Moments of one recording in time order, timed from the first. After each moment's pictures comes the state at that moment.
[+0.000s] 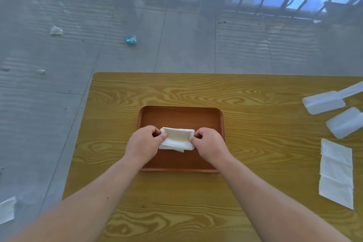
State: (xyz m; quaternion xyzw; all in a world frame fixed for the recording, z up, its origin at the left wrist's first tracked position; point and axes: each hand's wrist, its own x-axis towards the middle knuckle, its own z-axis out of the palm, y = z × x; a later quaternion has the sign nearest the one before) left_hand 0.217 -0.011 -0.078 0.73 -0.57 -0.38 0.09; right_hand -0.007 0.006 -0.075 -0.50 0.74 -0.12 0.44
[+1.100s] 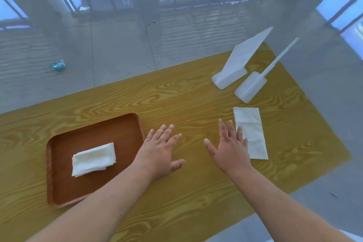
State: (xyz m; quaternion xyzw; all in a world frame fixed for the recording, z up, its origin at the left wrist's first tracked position) left_hand -0.037 0.030 -0.081 0.35 -0.90 -0.18 -0.16; right_hand -0.264 0.140 -0.076 -0.45 0.86 -0.02 0.23
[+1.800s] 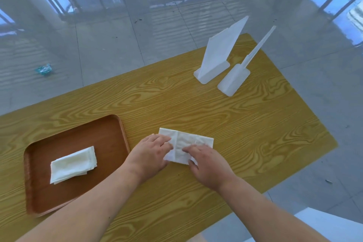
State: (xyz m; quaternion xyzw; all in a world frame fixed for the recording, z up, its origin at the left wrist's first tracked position) left_hand -0.066 0.041 -0.092 0.27 -0.94 -0.18 -0.13; right_hand -0.265 0.178 -0.089 -0.63 0.71 -0.10 0.30
